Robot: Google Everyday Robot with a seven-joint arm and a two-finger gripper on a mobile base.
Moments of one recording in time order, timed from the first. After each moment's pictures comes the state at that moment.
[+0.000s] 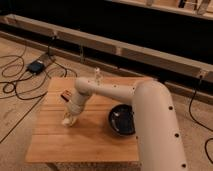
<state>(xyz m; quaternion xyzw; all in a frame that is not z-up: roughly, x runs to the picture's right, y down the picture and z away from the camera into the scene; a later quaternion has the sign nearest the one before) -0.215 0.200 0.820 -0.34 -0.46 -0.31 0.75</state>
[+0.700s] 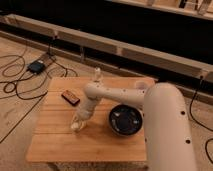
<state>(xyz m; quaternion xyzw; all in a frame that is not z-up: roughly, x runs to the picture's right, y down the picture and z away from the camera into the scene) -0.149 0.224 0.834 -0.38 -0.41 -0.26 0.79</state>
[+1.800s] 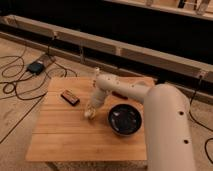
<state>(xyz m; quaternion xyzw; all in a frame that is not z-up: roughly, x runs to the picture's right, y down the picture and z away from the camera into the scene) -0.101 0.155 0.910 -0.33 -0.35 -0.23 0.85</state>
